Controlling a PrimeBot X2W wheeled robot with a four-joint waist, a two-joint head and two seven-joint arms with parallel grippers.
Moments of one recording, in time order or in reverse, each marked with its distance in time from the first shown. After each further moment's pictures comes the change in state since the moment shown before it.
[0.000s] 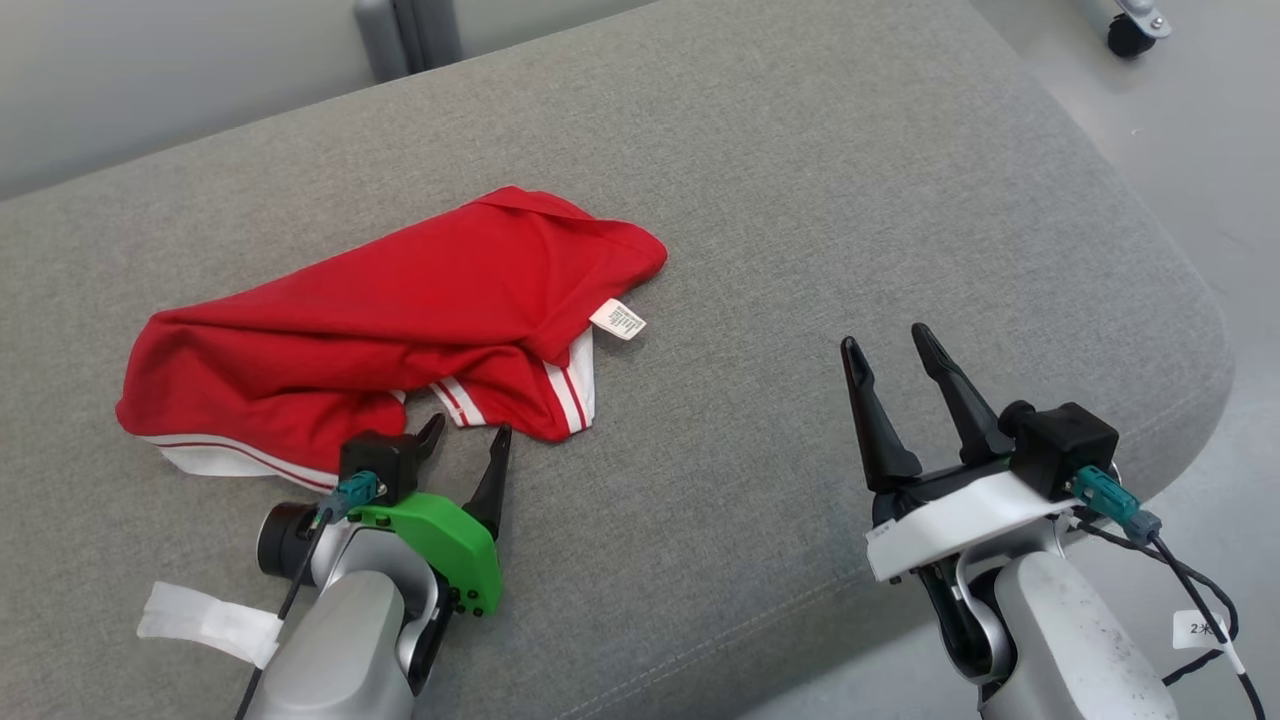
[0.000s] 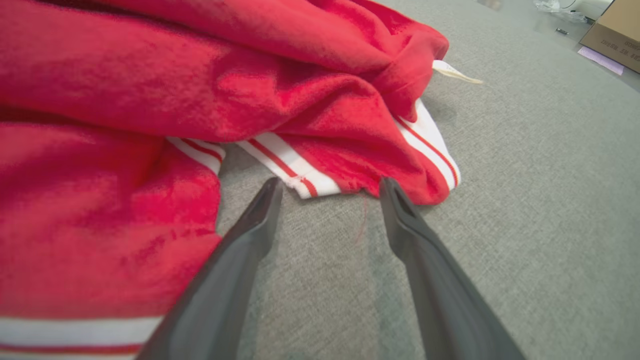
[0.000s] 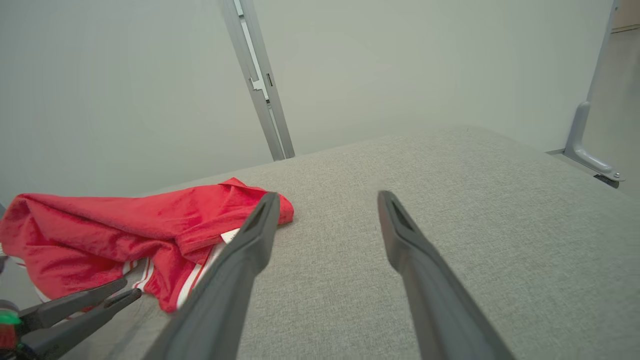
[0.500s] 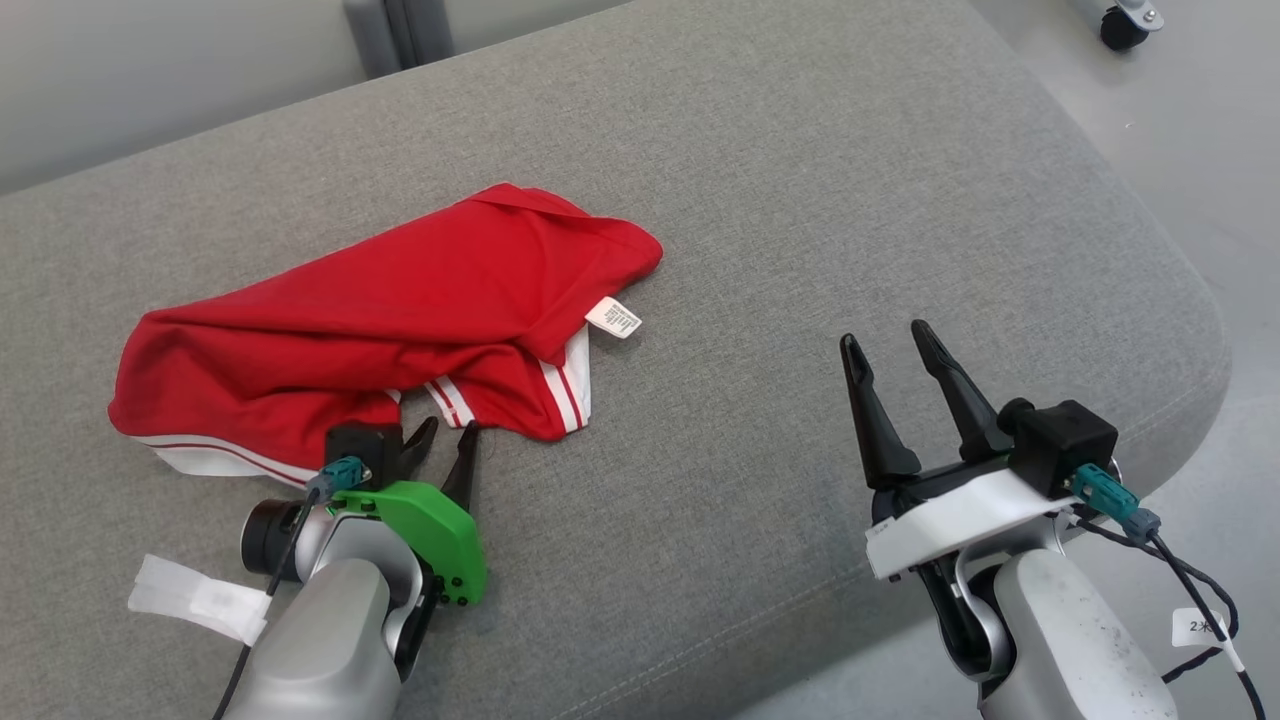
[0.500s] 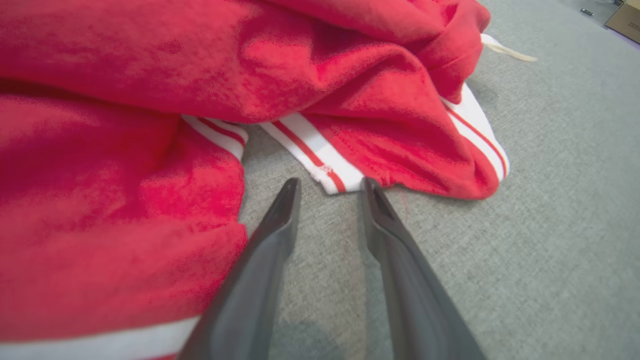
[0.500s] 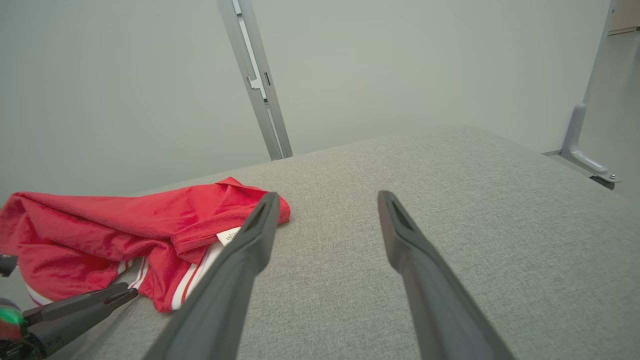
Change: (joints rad) left arm -0.081 0.004 -0.040 0.149 -0.058 0.000 -0.003; right arm -0.004 0.000 -0.001 -0.002 -0.007 0.000 0.000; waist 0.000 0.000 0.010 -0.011
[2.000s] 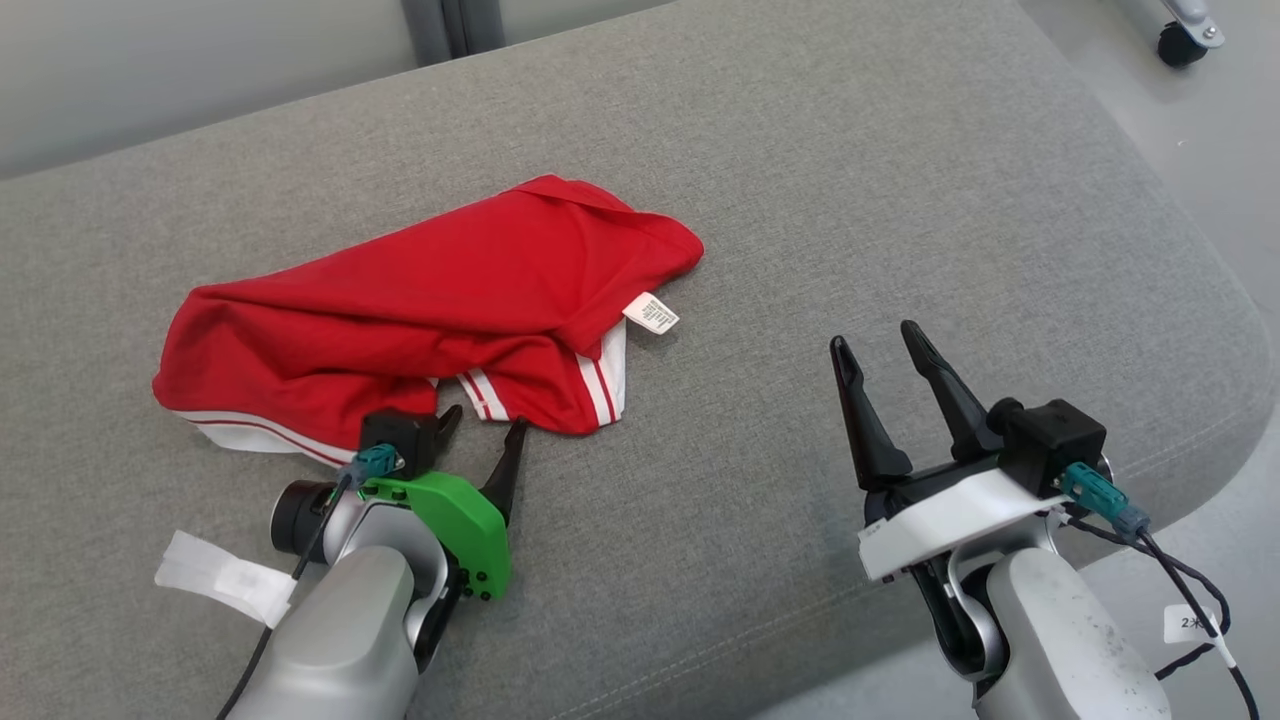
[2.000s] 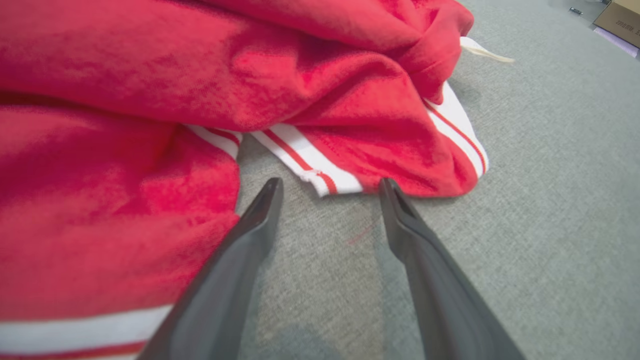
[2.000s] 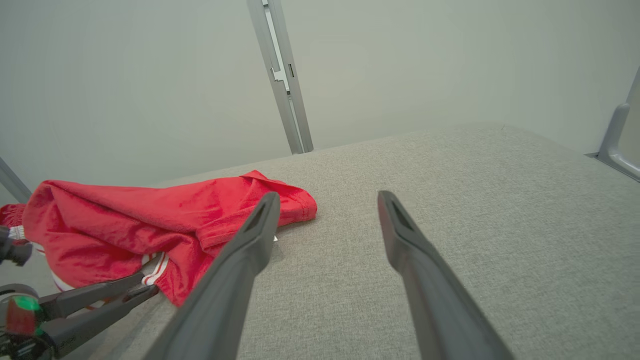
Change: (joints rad) left arm -0.032 0.002 -0.148 -0.015 -0.096 0.000 0.000; right arm -0.006 0.000 0.016 0.009 -0.005 0.000 0.000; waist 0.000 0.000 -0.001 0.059
